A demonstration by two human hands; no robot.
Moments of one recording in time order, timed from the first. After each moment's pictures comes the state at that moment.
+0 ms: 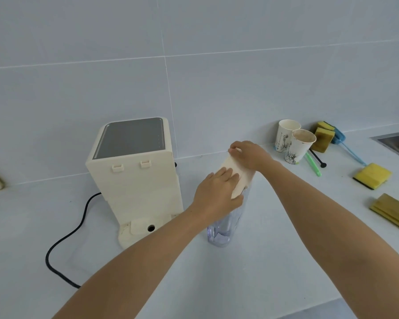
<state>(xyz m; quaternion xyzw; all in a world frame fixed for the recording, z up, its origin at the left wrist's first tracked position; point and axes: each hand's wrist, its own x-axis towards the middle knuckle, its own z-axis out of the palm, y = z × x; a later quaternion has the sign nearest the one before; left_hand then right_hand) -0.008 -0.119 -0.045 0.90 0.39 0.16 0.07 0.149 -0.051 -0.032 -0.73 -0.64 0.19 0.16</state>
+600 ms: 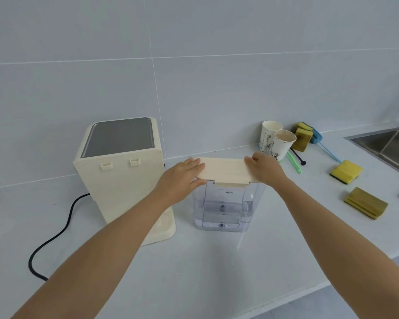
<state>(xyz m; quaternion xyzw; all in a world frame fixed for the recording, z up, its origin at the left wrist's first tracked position) -0.057 -0.083 -0.047 0.91 0.39 0.13 0.06 0.181 -0.110 -0.044 -0.82 -0.50 0.17 0.25</state>
